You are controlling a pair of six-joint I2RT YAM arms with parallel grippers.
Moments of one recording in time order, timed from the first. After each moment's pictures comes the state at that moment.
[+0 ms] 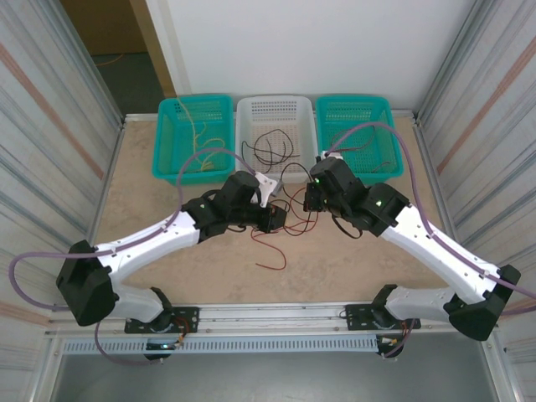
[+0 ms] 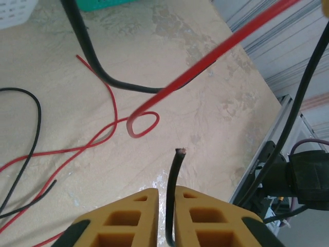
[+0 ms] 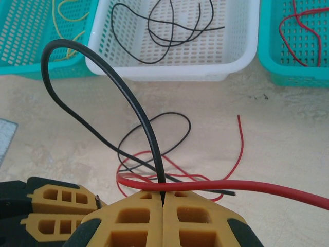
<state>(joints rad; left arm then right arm) -0.87 1.36 1.03 -0.32 0.29 -0.46 0.84 1.18 1.29 -0.91 0.31 0.68</state>
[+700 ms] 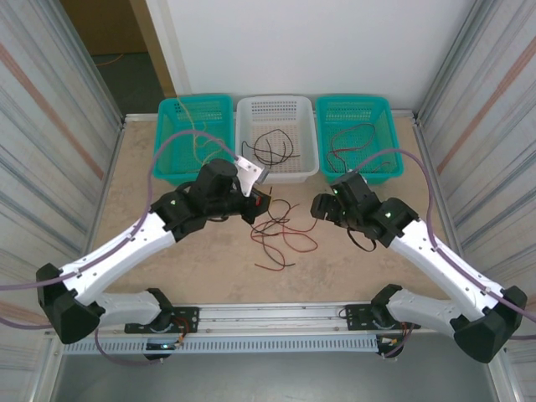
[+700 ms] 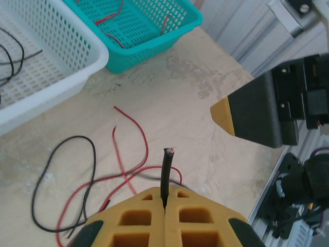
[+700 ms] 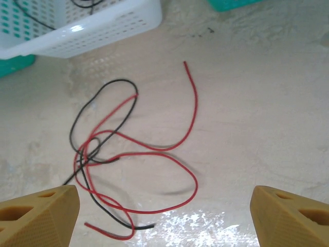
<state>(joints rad) -0.84 1.20 1.16 -0.53 0.19 -0.23 0.68 1.03 1.02 -0.90 0.18 0.83</state>
